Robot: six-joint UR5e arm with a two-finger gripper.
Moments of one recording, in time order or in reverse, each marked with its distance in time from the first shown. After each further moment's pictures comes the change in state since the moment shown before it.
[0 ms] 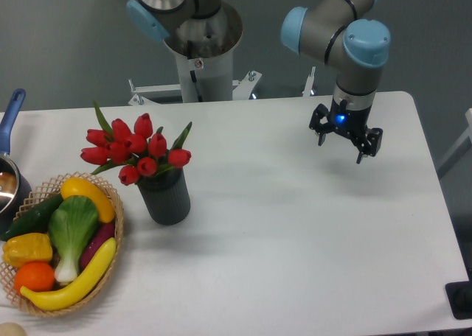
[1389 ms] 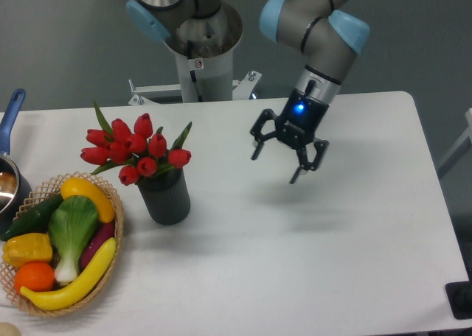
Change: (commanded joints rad) arm -0.050 0.172 -0.193 0.005 -0.893 -0.012
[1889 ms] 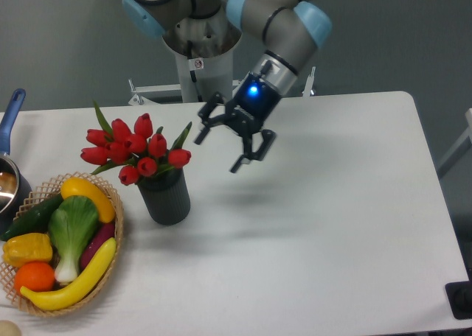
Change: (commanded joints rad) arm -0.127 0.069 -0.083 -0.002 -0.143 -0.002
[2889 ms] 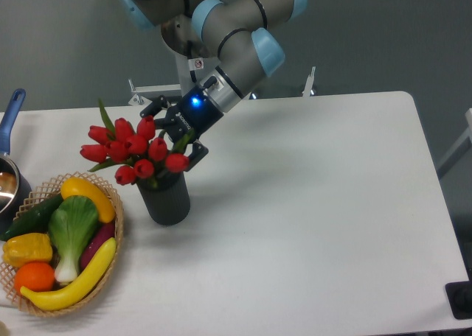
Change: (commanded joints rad) arm -0.124 -0.075 0.012 0.008 -0.020 0.002
